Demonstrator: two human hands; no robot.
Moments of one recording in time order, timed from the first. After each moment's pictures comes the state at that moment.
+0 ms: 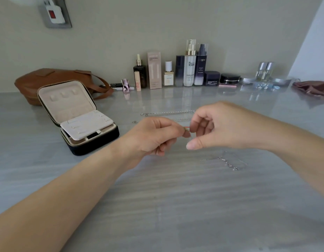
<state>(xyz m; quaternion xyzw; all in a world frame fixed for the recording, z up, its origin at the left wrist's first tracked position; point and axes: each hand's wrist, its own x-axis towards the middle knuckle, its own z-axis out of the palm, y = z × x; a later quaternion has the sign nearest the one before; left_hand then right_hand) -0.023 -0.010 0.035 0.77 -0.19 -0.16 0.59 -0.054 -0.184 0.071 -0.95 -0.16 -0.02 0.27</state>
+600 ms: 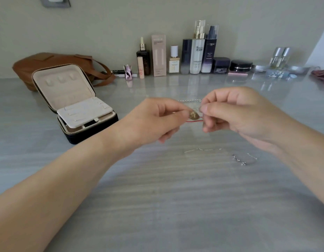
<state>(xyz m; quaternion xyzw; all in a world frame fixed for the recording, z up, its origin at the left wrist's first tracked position) -0.029 -0.010 0.045 0.80 -0.25 -0.08 0.54 -0.051 -0.187 0.053 -0.81 -0.11 -0.02 0.57</state>
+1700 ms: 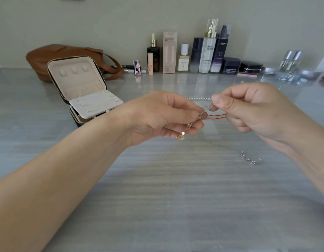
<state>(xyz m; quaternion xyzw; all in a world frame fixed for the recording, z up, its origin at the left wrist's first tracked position) -0.031 0.000 0.058 0.75 -0.20 -0.24 0.58 -0.057 -0.182 0.057 -0.81 -0.14 -0.06 0.57</state>
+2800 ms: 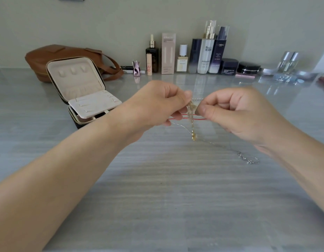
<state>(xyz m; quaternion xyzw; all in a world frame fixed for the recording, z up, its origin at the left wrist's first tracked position) -0.029 -0.006 0.059 0.83 -0.19 -0.02 0.53 -0.050 -0.175 0.046 -0.84 -0.18 -0.11 0.50</state>
